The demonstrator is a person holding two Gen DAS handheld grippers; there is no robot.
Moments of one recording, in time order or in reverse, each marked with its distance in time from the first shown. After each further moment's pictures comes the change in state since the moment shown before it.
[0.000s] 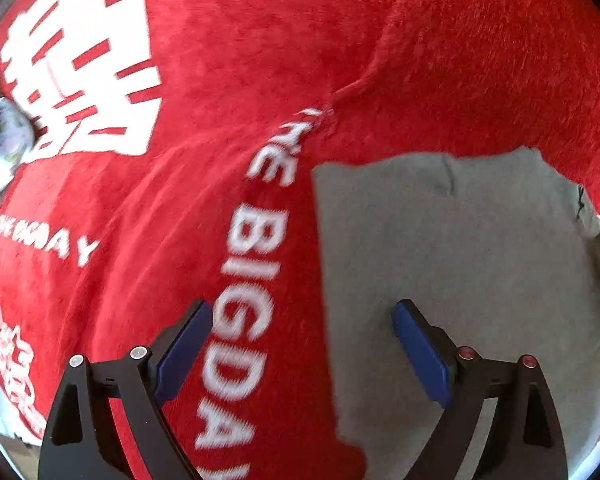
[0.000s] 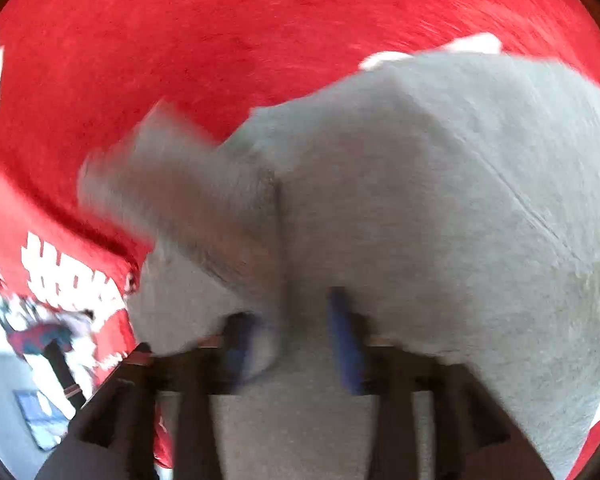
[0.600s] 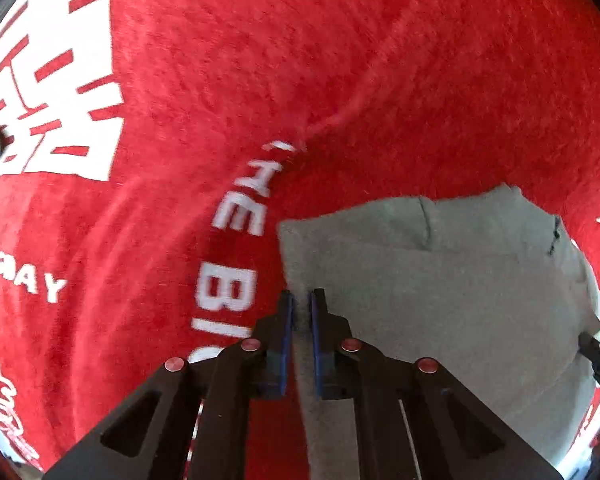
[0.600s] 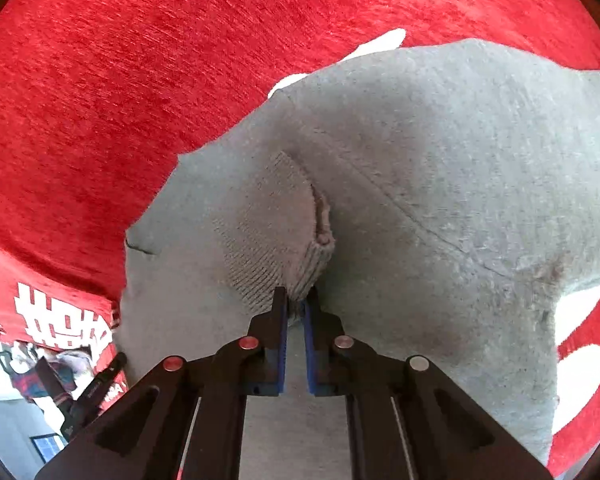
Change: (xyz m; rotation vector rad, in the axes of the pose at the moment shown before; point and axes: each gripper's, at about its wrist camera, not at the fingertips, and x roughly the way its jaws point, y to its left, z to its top) left arm -0.006 0.006 0.031 -0.018 -0.019 -0.094; right arm -0.018 -0.043 0.009 0.070 -0.008 -0.139
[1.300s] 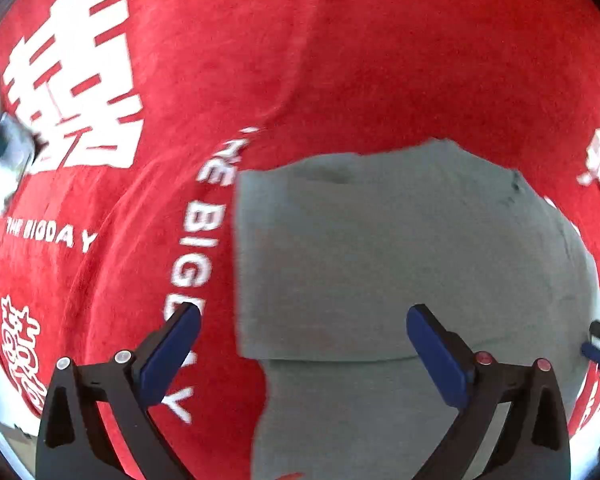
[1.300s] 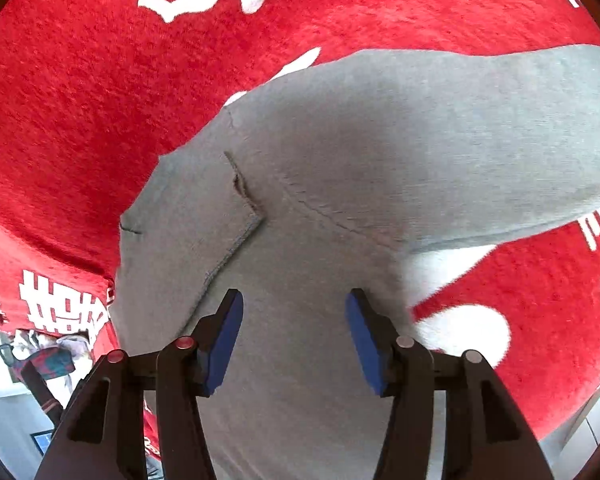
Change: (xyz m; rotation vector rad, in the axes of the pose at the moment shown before) left arm -0.064 -0.076 -0.058 0.061 -0.012 0.070; right arm -0.057 -0.057 -0.010 0.035 0.033 0.013
